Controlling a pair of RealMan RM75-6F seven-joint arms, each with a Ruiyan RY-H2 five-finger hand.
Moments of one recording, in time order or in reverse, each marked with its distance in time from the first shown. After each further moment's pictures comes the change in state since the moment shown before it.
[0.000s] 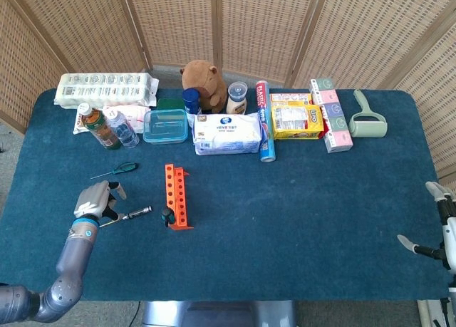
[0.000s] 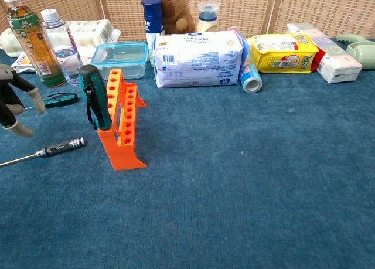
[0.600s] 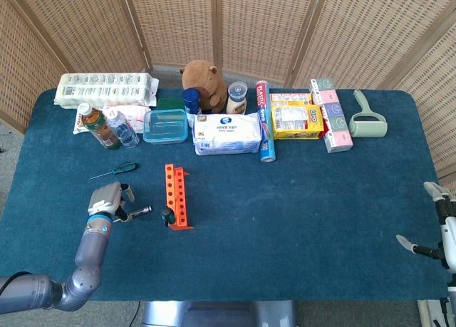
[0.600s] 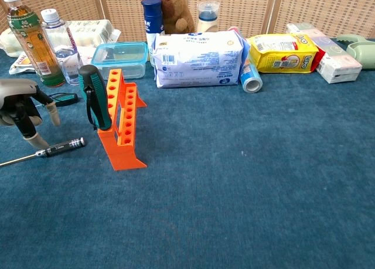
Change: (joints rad) left arm -0.064 -0.124 -0.022 0.125 -0.120 -0.013 0.123; right arm 0.004 0.000 -0.004 0.002 -0.001 -0.010 0.004
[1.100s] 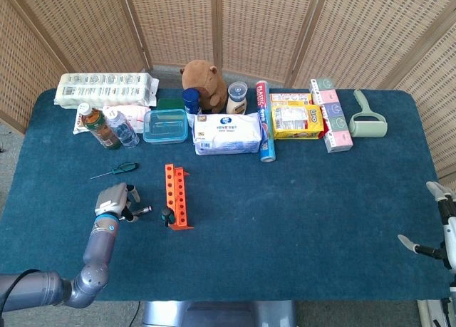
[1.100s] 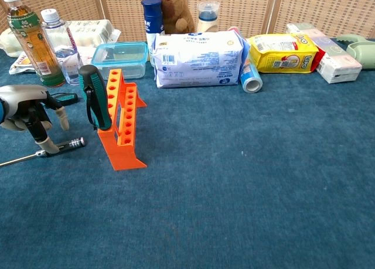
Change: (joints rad) left arm -0.011 -0.054 -0.023 0.049 -0.030 -0.012 0.016; right arm -0.003 0.005 0.002 0.003 0.002 0.004 0.014
